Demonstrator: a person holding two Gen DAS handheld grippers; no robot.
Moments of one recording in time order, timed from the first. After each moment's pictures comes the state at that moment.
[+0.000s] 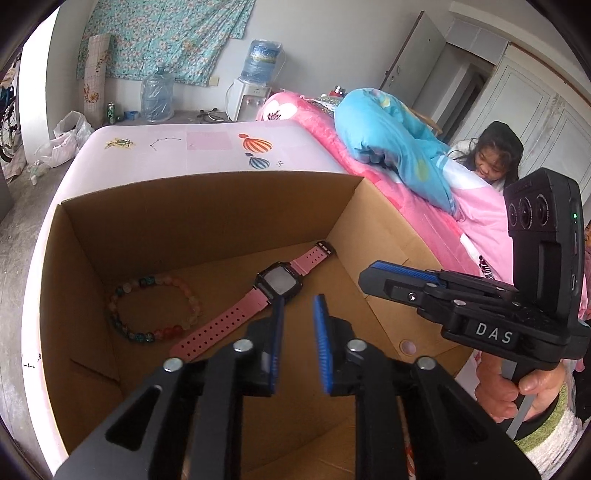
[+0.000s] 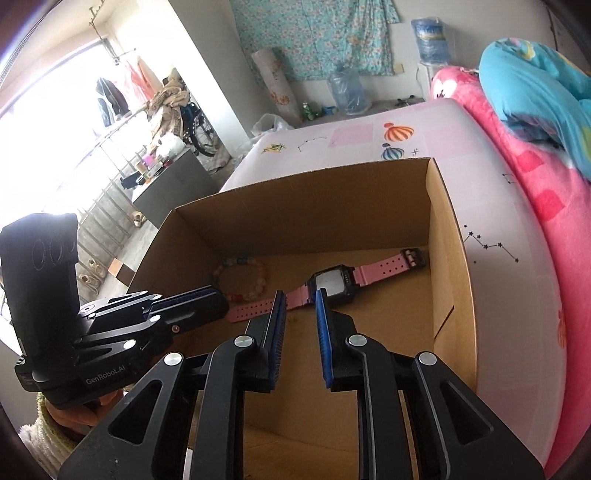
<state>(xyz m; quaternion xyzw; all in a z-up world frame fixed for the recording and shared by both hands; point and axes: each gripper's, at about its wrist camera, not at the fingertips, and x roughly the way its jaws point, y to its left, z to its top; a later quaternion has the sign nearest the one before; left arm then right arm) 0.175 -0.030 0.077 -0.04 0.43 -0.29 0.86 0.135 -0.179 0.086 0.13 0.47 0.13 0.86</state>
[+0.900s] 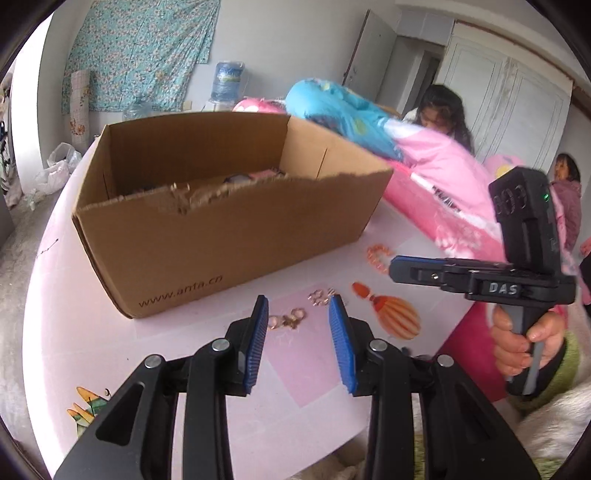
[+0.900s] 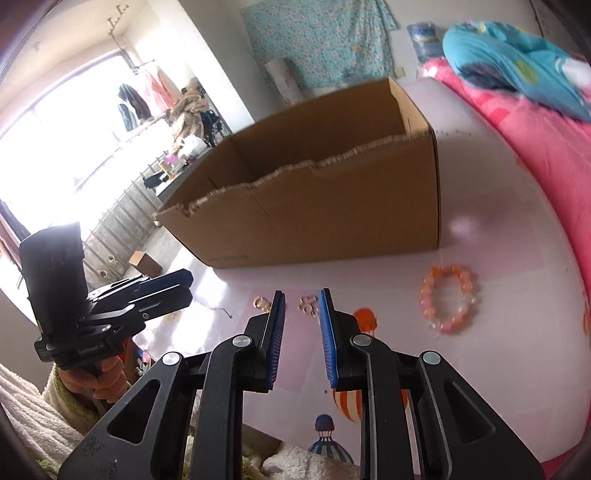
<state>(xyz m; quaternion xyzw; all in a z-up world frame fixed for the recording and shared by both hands) -0.007 0.007 0.027 0.04 0.37 -0.32 0.87 -0.046 -0.193 0.048 0.17 0.46 0.14 0.86</state>
